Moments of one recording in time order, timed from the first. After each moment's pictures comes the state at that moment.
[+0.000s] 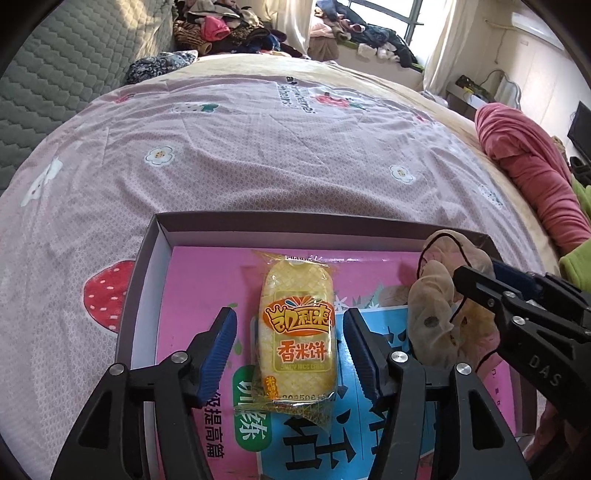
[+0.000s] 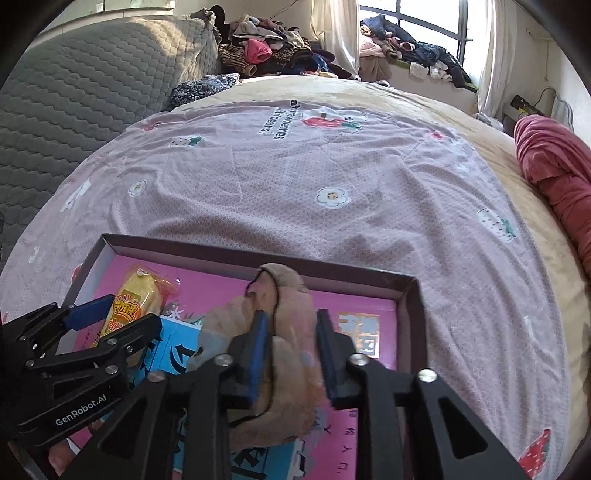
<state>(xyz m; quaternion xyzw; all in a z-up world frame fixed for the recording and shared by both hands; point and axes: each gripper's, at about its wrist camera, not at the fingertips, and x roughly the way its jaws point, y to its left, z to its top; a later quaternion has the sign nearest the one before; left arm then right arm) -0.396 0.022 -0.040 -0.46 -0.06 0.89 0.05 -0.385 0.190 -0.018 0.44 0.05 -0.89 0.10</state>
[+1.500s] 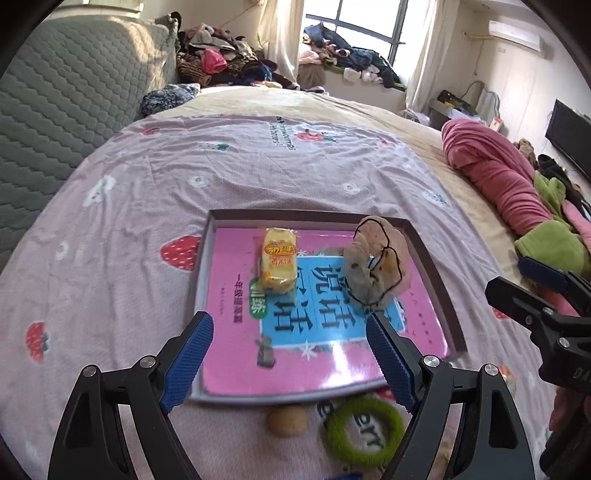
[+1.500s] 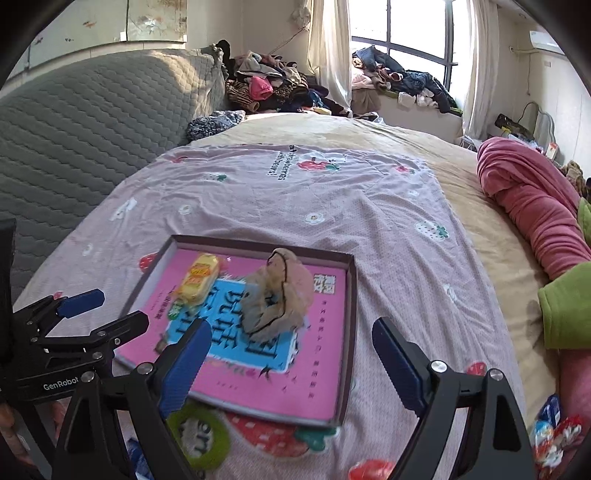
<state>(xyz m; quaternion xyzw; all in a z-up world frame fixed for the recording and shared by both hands) -0.251 0.012 0.053 -0.41 -0.05 0.91 0.06 -0.237 0.221 0.081 0.39 0.04 -0.92 0.10</state>
